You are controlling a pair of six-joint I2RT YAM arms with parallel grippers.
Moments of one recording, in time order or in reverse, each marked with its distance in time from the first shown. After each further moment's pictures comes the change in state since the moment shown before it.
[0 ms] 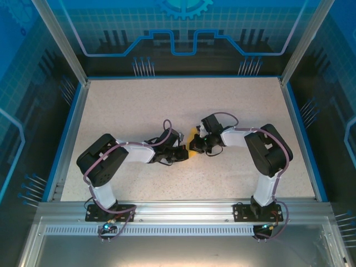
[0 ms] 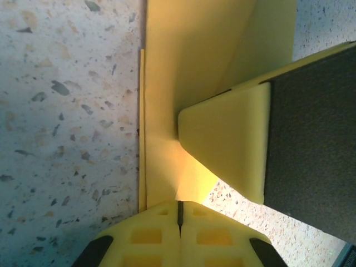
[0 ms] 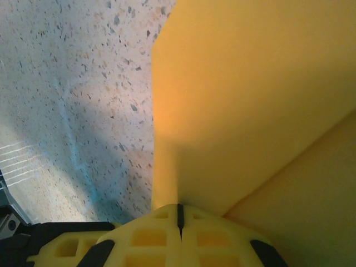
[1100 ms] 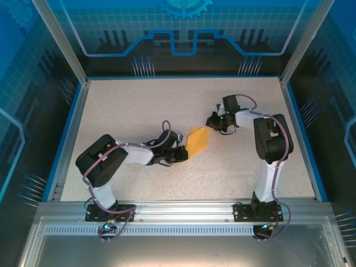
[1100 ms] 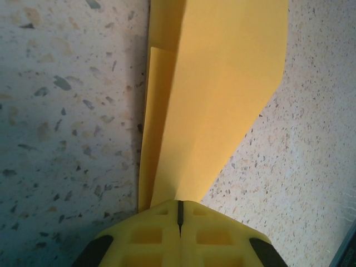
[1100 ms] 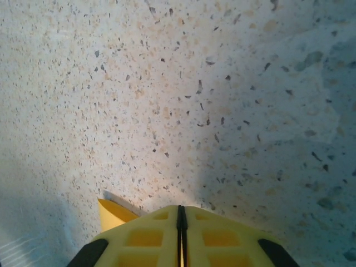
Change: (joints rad) left arm 0.001 -0.016 -0.044 0.061 0.004 0.001; right arm -0.291 0.142 0.270 -0.097 0.063 -0.129
